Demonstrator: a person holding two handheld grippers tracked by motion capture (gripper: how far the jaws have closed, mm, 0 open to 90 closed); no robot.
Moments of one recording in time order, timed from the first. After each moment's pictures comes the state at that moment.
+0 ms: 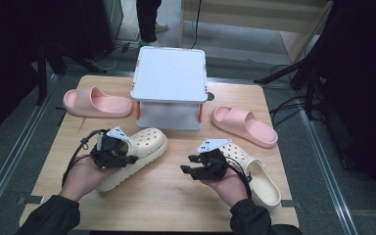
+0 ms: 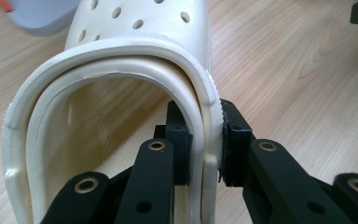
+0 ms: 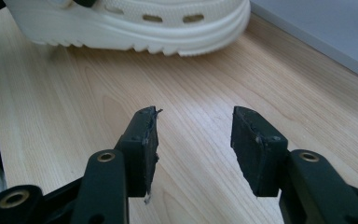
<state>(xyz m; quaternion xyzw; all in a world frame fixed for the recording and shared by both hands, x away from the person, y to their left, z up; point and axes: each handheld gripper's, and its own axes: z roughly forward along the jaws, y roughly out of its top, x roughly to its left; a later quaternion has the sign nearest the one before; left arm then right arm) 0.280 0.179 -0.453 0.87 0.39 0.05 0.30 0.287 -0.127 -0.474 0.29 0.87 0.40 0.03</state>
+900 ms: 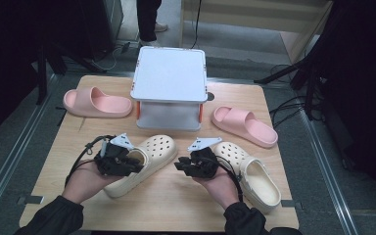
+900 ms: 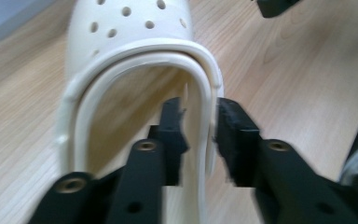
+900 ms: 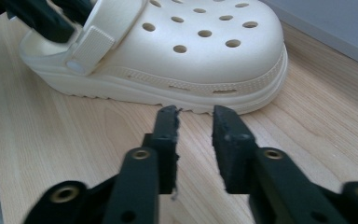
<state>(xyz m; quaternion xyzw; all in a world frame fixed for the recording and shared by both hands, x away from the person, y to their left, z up) 0.265 0.183 -0.448 0.88 0.35 0.03 0.31 0.294 -0.104 -0.484 0.30 0.87 0.40 0.02</state>
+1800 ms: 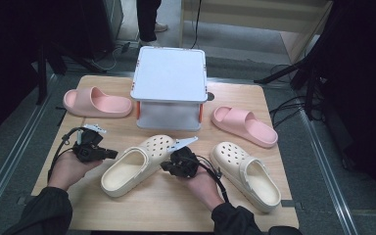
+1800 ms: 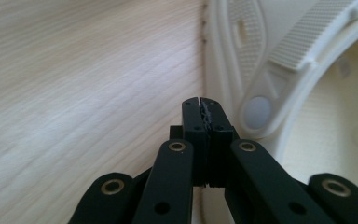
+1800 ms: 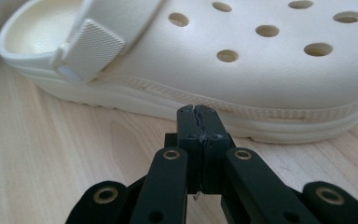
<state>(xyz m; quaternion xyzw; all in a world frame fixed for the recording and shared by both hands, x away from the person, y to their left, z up) 0.312 0.256 -0.499 0.83 0.46 -0.01 0.31 0.303 -0.053 -0.509 0.29 0.88 0.37 0.00</state>
